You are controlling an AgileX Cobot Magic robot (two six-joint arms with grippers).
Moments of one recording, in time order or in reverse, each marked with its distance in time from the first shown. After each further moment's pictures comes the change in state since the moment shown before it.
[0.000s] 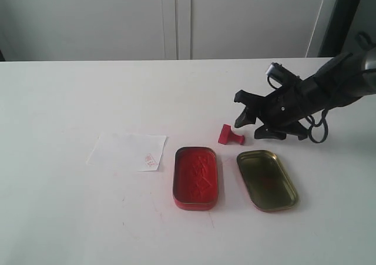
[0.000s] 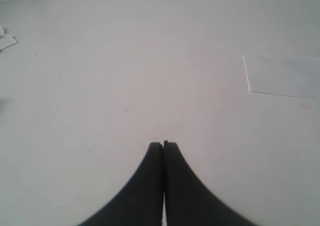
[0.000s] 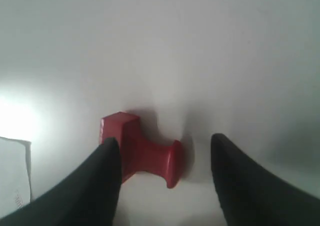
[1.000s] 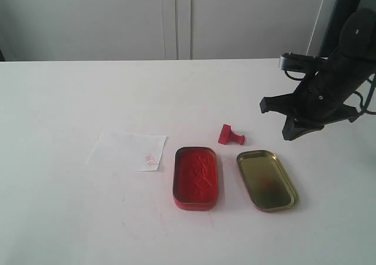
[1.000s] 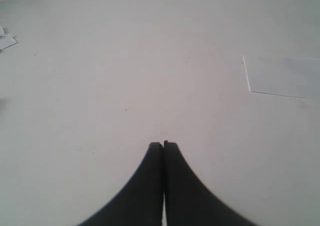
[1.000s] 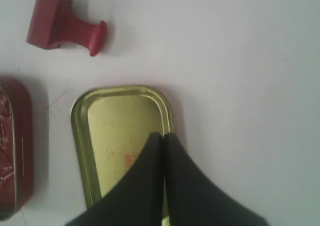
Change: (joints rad) left arm 0.000 0.000 0.000 0.000 0.000 0.000; right arm -0.003 -0.232 0.000 -0.679 0.291 0.329
